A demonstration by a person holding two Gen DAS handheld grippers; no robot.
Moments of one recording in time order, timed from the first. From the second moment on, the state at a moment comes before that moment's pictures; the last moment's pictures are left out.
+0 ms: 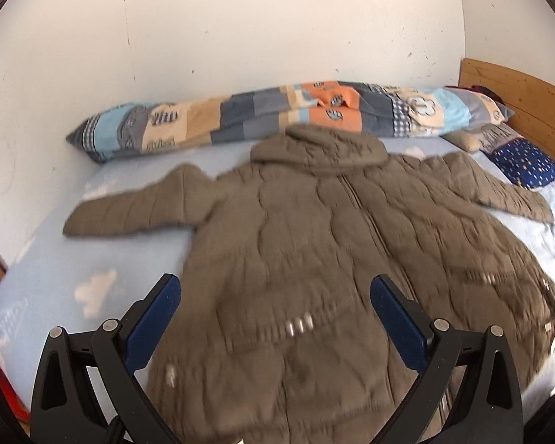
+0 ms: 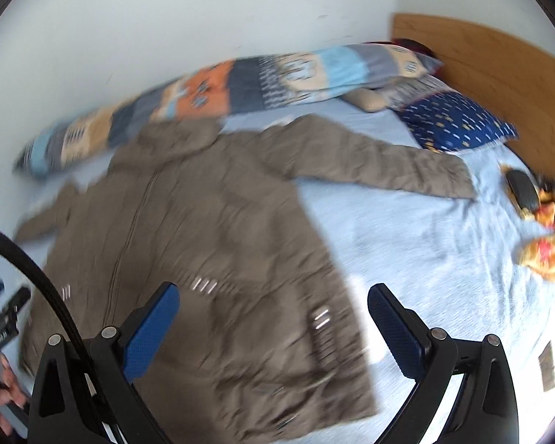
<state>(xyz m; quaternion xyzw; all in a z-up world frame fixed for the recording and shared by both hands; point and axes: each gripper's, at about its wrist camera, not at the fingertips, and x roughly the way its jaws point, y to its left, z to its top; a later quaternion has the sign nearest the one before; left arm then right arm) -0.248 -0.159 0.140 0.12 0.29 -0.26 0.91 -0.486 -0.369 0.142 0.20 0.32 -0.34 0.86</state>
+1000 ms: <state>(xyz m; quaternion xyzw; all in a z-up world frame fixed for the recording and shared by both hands) -0.064 -0.181 0.109 0.03 0.37 -0.21 0.91 -0.621 -0.745 0.028 0.60 0.10 -0.42 0.67</state>
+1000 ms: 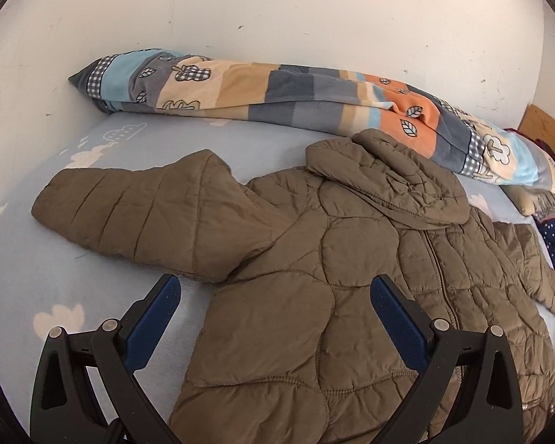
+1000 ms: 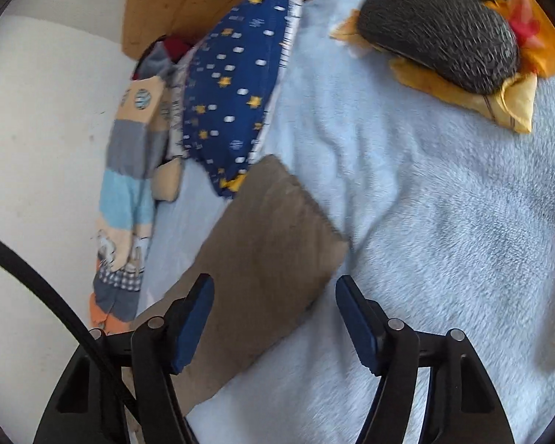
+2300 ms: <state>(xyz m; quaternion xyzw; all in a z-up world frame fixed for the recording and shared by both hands) -0.058 -0.155 0.119 -0.03 0.43 -0.24 0.87 -0.357 -0.536 0.350 0.28 0.10 -0.23 0.93</state>
